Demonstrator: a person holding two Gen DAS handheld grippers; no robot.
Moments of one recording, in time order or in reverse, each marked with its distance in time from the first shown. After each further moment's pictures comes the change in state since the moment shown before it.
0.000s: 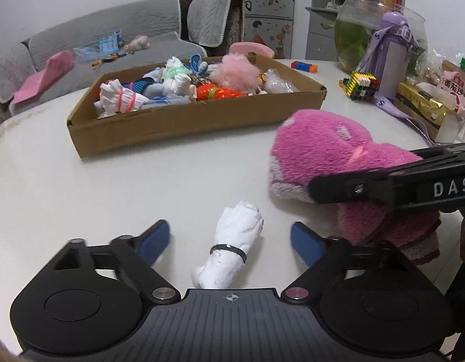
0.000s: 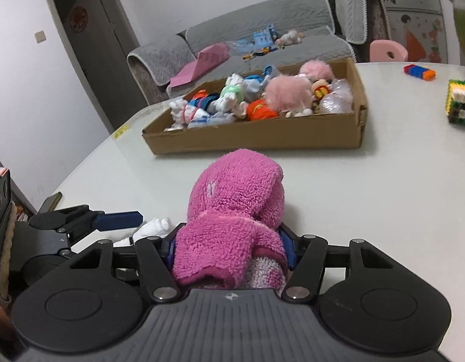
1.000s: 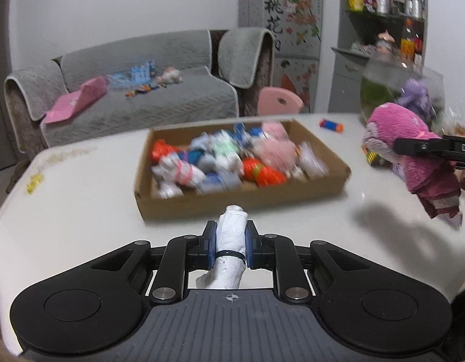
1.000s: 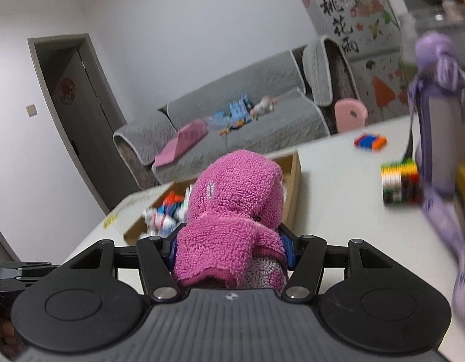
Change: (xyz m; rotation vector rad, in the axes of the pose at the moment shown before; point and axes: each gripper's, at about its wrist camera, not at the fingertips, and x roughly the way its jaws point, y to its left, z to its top) left arm -0.067 0.039 0.069 -0.068 -0.123 0.087; right arm -0.050 -0.055 0.073 0.070 -0.277 -0.012
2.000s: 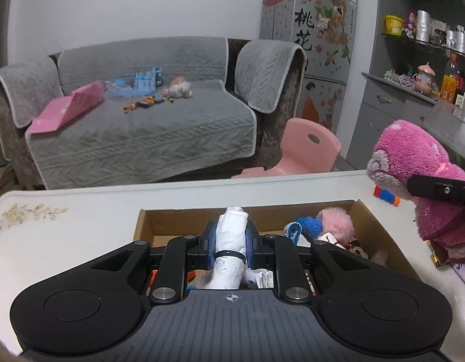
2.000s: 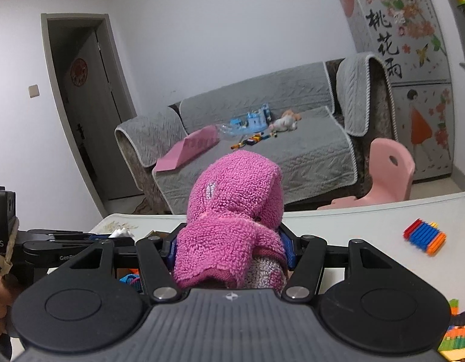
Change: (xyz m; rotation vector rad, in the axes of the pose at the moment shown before) left arm 0.176 0.054 0.120 -0.081 -0.022 -0.007; right arm 0.139 -0.004 0.072 -0.137 0.031 0.051
